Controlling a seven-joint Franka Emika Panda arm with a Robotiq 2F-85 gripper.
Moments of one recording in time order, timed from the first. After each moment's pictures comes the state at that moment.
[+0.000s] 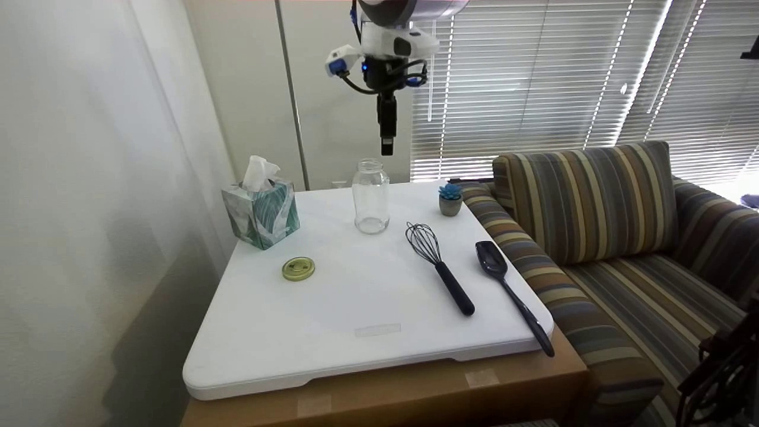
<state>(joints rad) 0.14 0.84 -0.08 -1.21 0.02 2.13 2.31</state>
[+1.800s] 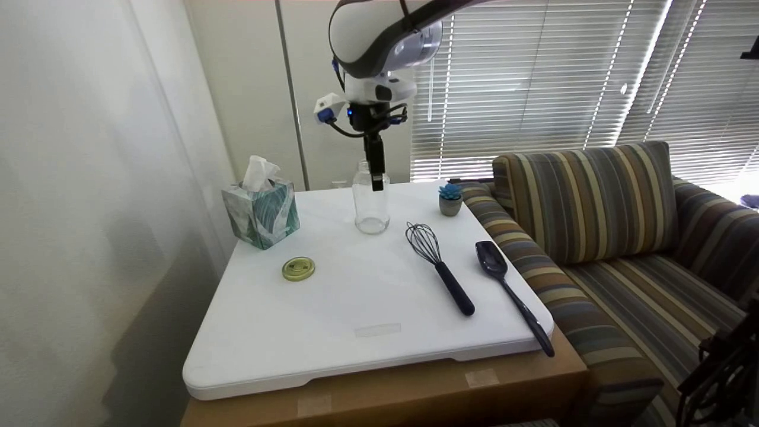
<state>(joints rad) 0.14 1.14 -0.06 -0.83 0.03 1.95 2.26</state>
